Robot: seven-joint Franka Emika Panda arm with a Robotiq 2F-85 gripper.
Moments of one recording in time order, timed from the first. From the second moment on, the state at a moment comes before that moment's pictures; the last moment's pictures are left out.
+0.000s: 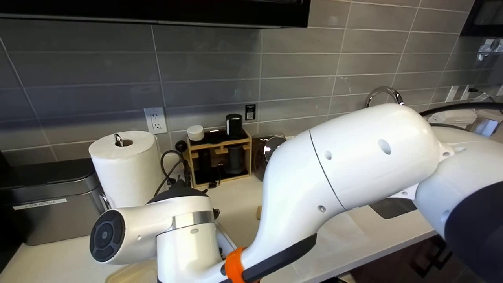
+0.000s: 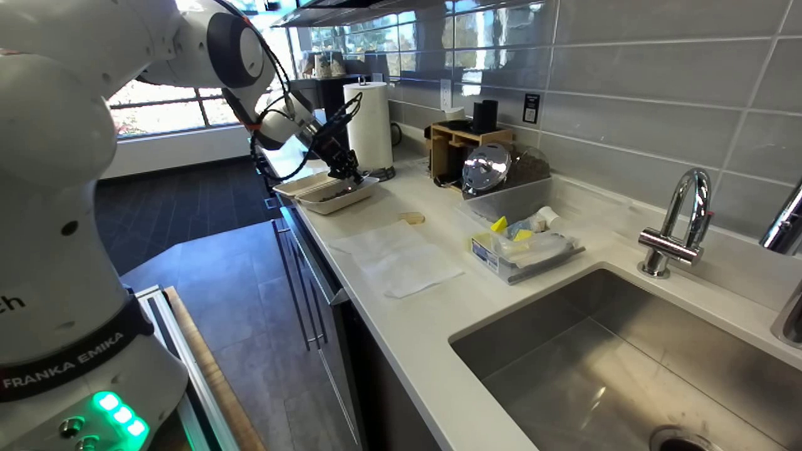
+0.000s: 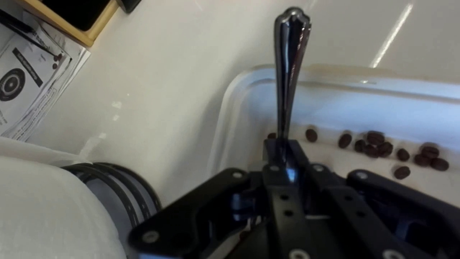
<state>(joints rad) 0.70 1.15 0.07 -1.01 -0.88 1.96 -0.64</state>
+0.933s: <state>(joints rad) 0.67 1.17 0.09 -0.97 -0.88 2.05 -0.96</state>
